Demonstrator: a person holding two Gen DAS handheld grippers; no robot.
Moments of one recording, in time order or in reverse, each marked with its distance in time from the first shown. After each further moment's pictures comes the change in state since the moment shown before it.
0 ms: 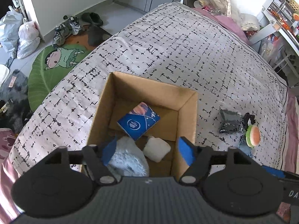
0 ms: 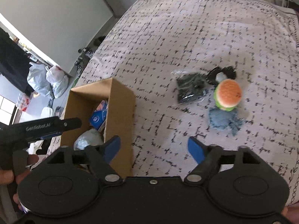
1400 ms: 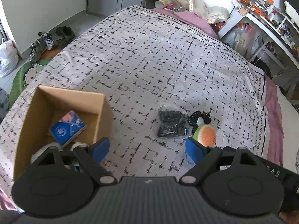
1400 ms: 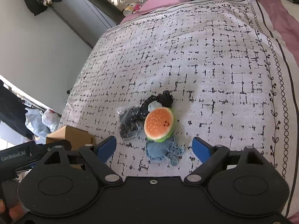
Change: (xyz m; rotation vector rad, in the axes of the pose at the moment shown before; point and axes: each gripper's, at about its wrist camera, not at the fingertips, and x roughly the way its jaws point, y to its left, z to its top) left arm 0.010 -0.141 -0.009 0.089 -0.044 -0.065; right arm -0.003 -0.136 0.012 0.208 -0.159 0.053
